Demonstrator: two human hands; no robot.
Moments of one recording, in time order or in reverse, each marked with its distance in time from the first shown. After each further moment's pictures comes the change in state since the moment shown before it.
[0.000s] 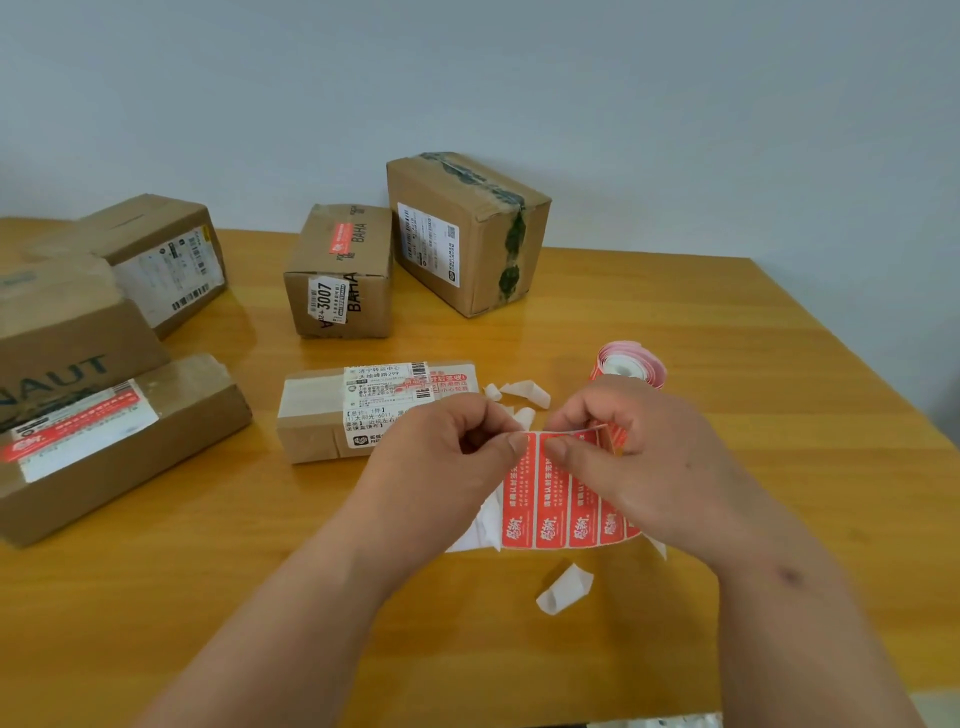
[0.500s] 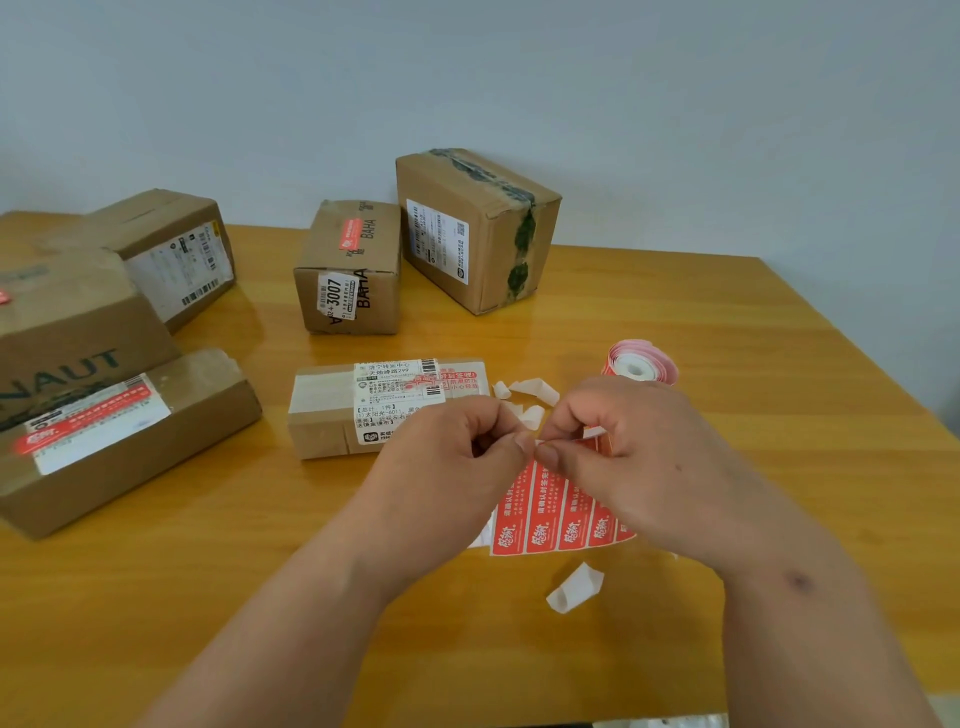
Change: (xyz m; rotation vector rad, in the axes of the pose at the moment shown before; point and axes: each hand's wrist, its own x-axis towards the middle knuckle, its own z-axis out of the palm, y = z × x) left_hand -0.008 0.007 -0.006 0.005 -0.062 -0.004; right_hand 0.000 -0.012 0.001 -0.110 -0.067 -0.083
